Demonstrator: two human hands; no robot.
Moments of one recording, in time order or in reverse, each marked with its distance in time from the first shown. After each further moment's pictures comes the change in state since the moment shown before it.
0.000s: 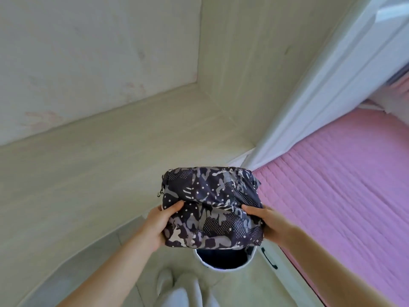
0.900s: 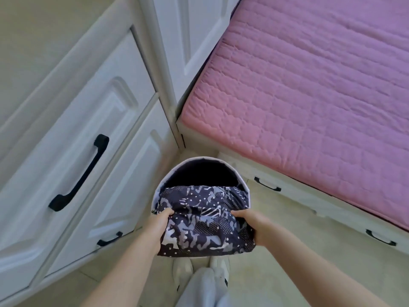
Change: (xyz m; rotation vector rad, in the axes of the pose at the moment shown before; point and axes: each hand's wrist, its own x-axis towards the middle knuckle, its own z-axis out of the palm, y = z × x) left_hand 0.330 -0.257 0.053 0.760 0.049 -0.377; right_hand 0.248 0.291 -0.165 0.327 0.408 0.493
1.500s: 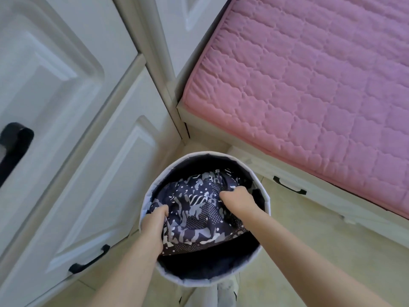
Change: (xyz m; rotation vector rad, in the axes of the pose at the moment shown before) left_hand 0.115 -0.001 0.016 -0.222 0.149 -0.121; right_hand 0.098 -0.071 0.055 -0.392 0.193 -0.296
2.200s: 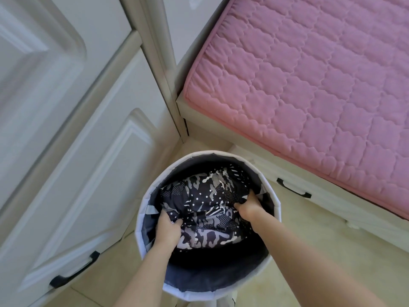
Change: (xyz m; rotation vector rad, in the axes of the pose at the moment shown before) left_hand 0.060 -0.042 0.031 0.447 -0.027 0.460; right_hand 0.073 0.040 0.001 -0.132 0.044 0.122
